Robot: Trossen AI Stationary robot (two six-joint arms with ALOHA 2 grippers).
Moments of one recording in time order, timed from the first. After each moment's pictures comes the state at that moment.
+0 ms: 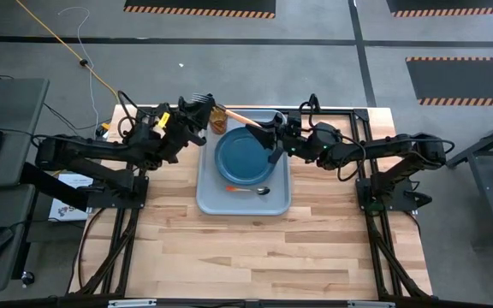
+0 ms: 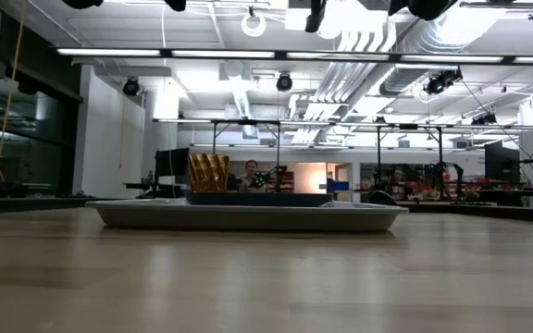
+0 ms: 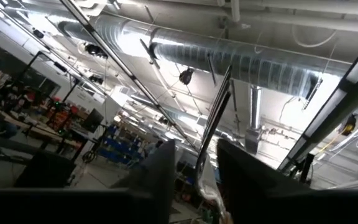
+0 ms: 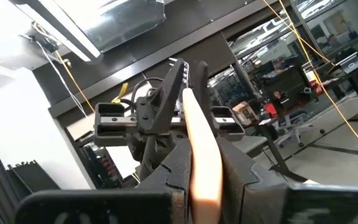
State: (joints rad) left arm 0.09 1.20 0.78 1.11 -0.50 -0.23; right arm -0.09 1.48 0.99 0.88 0.14 0.47
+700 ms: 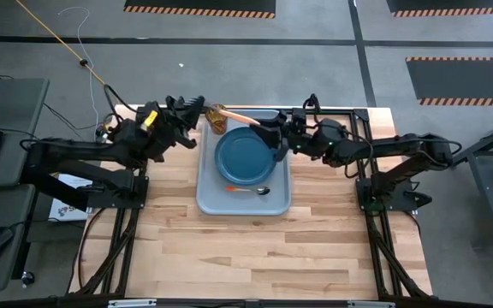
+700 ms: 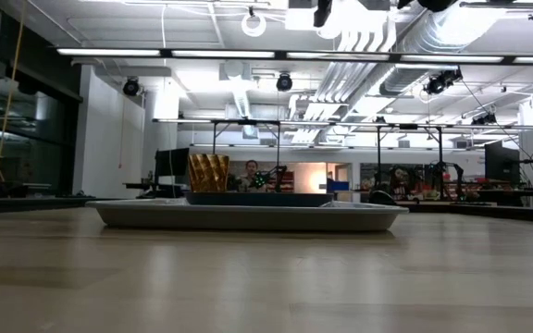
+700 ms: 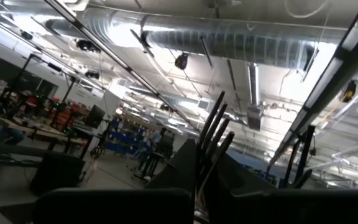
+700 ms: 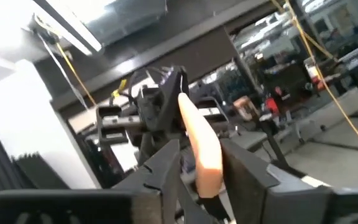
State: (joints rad) left arm 0.09 1.04 0.78 0.88 -0.46 -0.15; right arm -0.10 1.42 0.99 0.79 0.11 0.47
